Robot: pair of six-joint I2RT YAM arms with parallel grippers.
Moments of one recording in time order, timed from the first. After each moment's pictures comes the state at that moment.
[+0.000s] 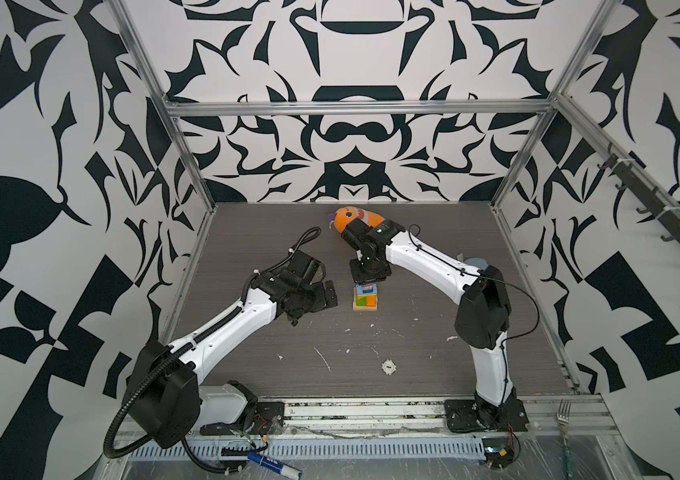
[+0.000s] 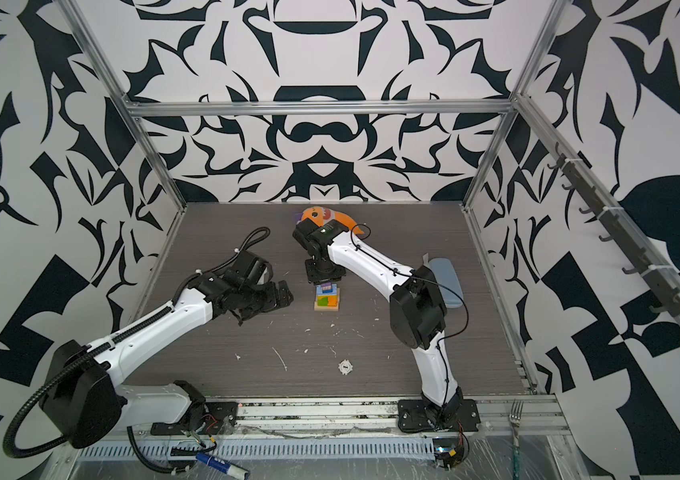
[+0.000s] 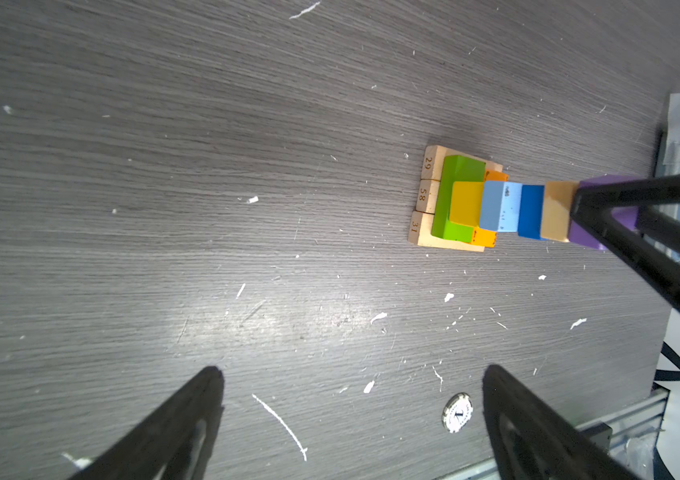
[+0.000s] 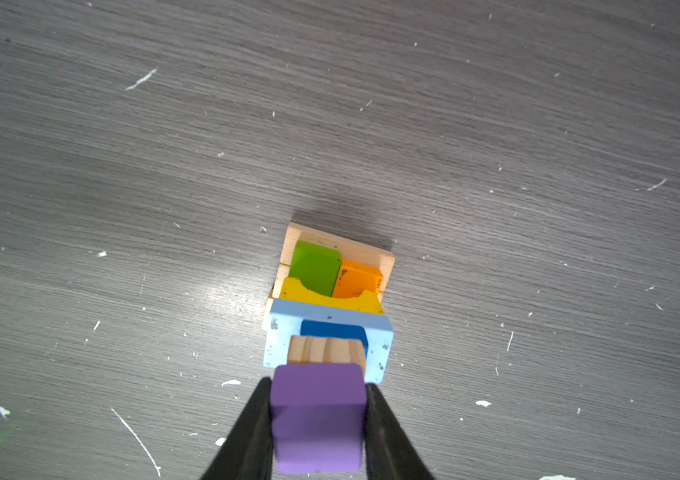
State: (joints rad) left arm -0.61 1.31 0.96 -0.71 0.10 -0.78; right arm 0.76 2.05 1.88 -1.20 0.06 0.52
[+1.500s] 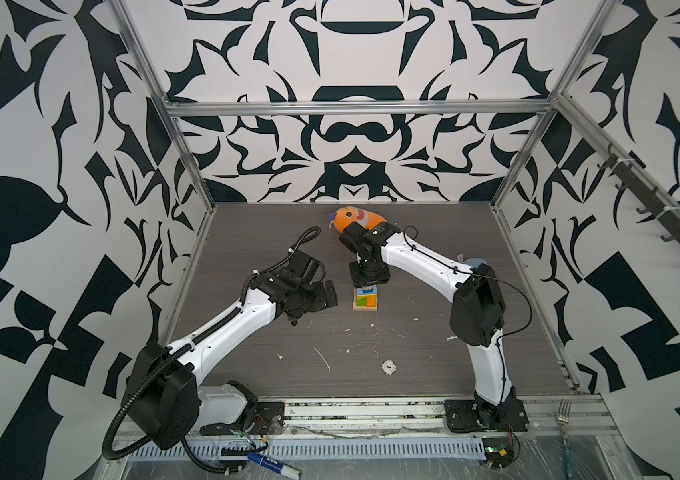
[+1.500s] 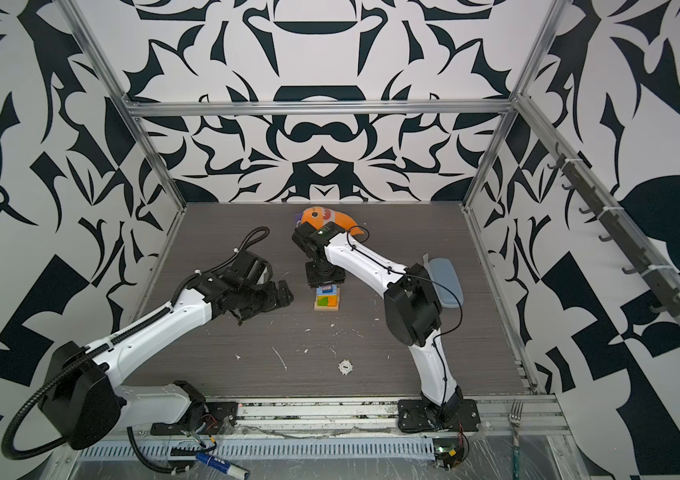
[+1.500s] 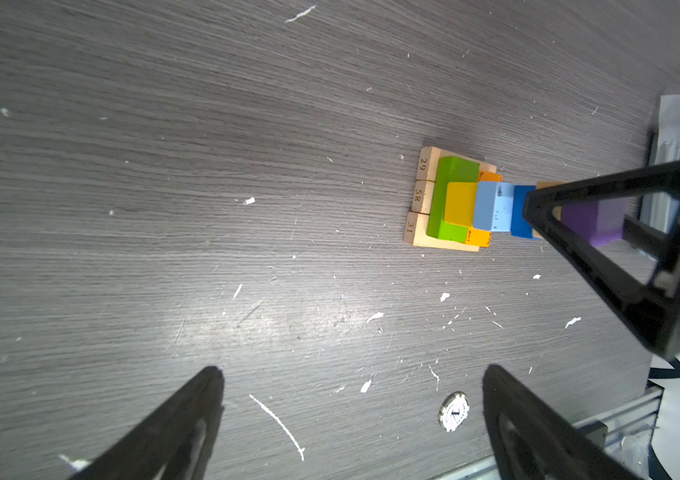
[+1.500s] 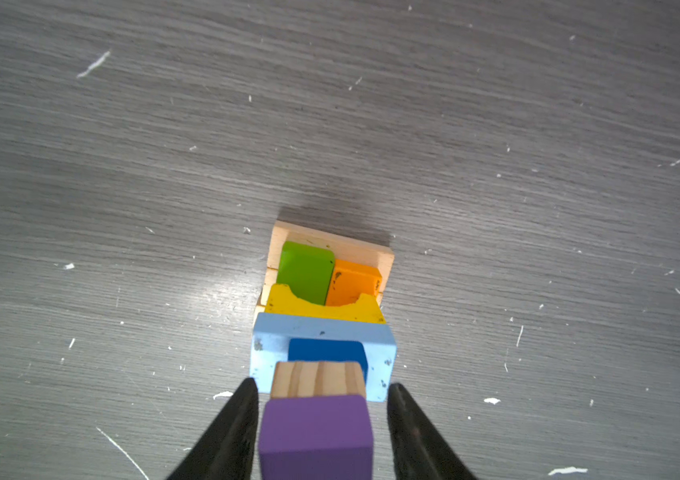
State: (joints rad) left arm -0.61 1.30 0.96 -0.70 0.11 -0.78; right arm 0.76 2.08 1.89 -1.22 0.07 0.57
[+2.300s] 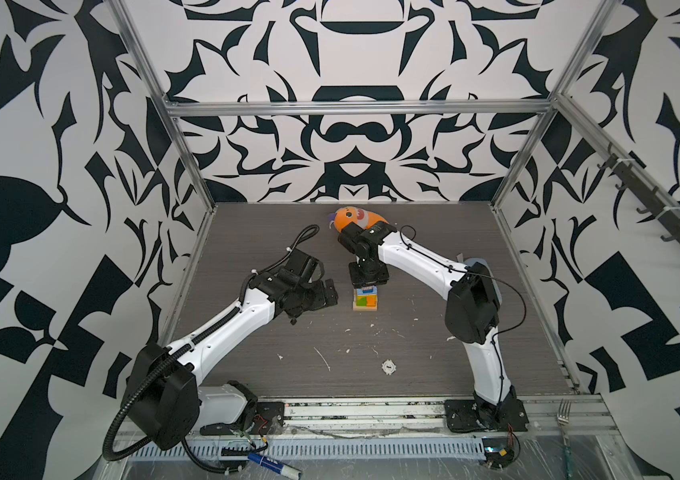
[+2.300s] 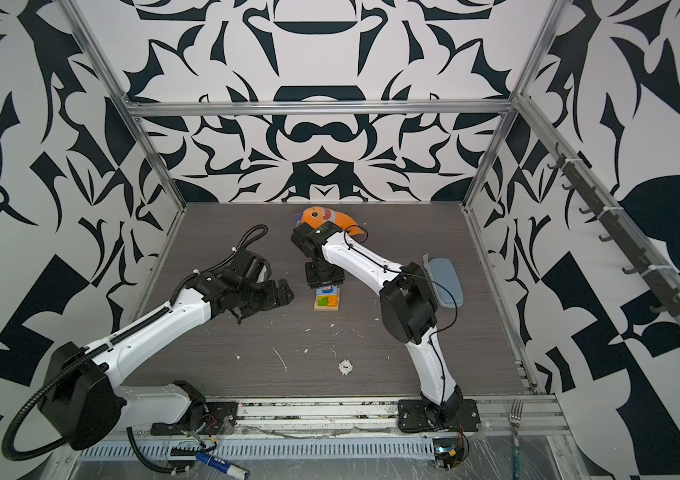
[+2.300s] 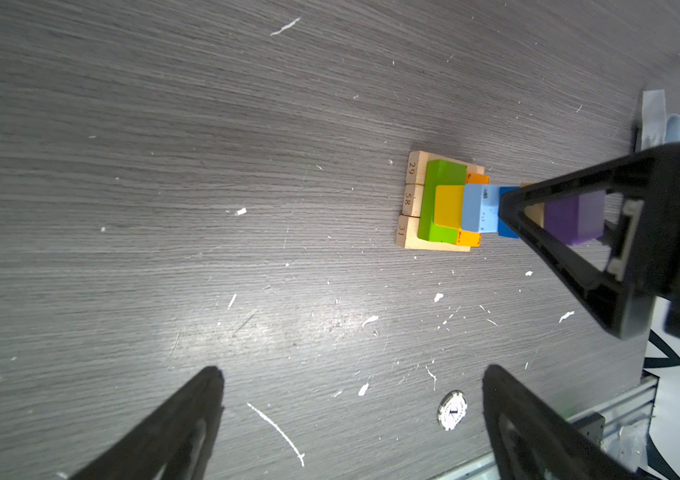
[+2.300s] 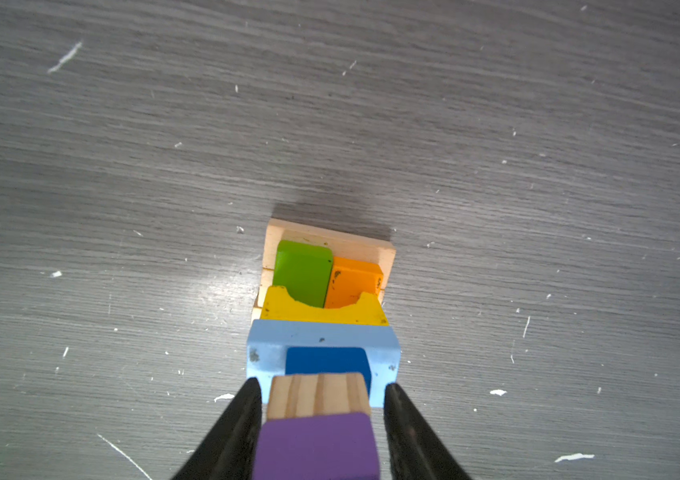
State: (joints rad) left arm -0.60 1.30 0.96 -0.68 0.13 -0.75; right arm 0.76 2.13 1.93 -1.26 0.06 0.60
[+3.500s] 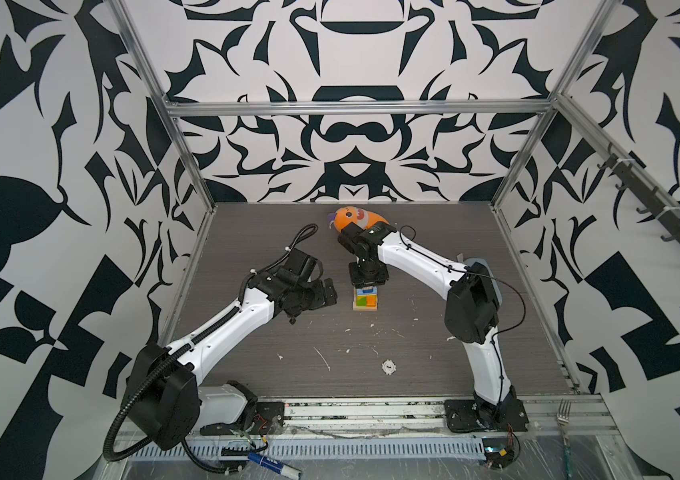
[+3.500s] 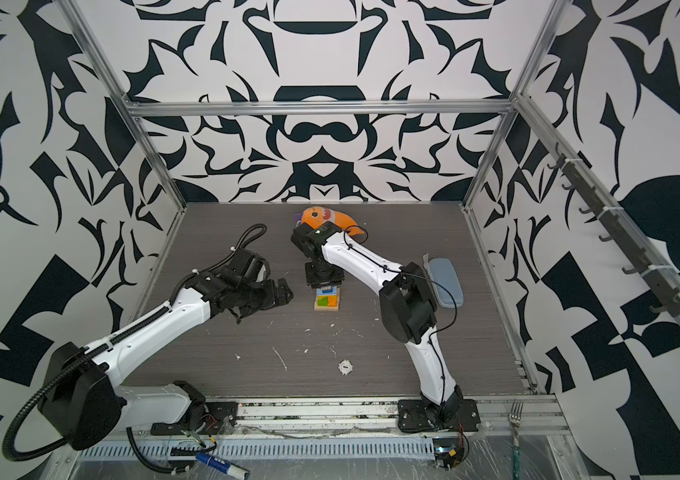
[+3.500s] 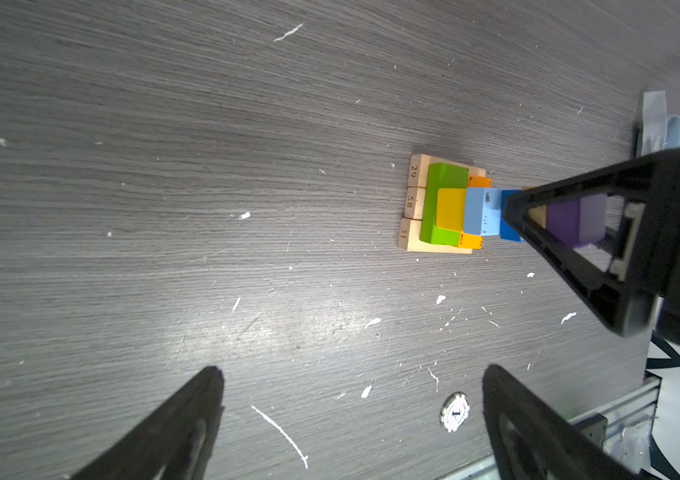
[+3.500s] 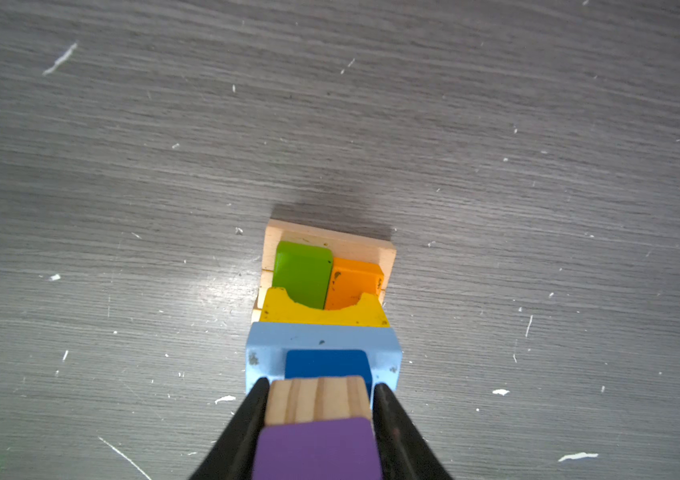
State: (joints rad) left arm -0.59 1.30 0.96 -0.68 0.13 -0.73; right arm 0.76 2.13 1.93 -1.26 0.06 0.61
